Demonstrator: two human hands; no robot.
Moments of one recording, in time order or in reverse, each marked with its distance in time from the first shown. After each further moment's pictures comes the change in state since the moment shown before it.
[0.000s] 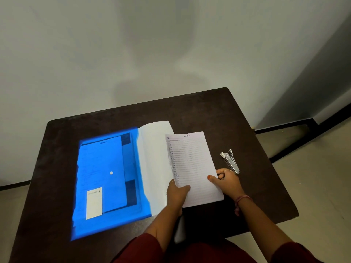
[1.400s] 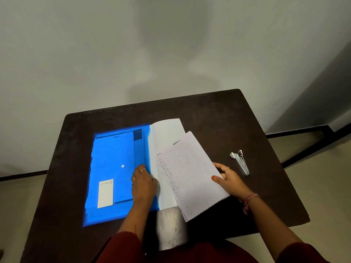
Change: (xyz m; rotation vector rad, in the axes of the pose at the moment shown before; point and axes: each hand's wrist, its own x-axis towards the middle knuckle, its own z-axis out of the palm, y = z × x) left_hand 0.013 0.009 -0.111 0.831 0.444 0.263; right_hand -0.005 -0.009 0.004 0.409 -0.382 -0.121
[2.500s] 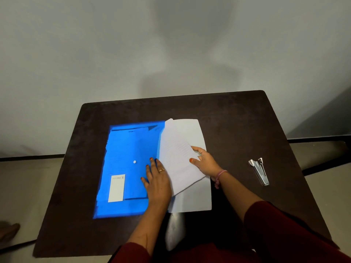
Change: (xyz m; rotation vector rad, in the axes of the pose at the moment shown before) left_hand -0.004 0.014 -0.006 0.339 -0.067 0.024; right_hand 0.096 -0.056 0.093 -0.077 -0.101 -0.085
